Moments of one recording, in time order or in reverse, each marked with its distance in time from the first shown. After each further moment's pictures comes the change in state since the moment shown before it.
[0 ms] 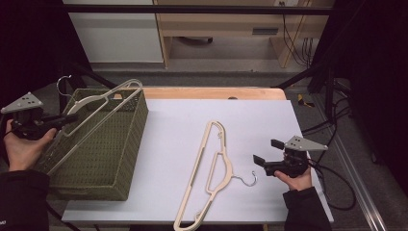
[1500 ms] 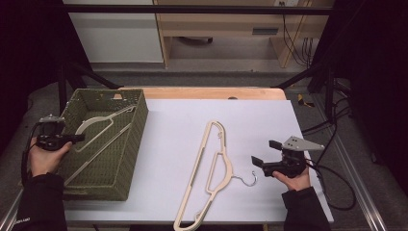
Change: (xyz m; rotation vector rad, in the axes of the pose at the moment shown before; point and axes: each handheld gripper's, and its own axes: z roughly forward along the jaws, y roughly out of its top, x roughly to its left) left arm 0.036 -0.085 0.067 0.283 0.157 -0.249; right arm 0.002 -0.002 0.005 0.026 0.006 -0.009
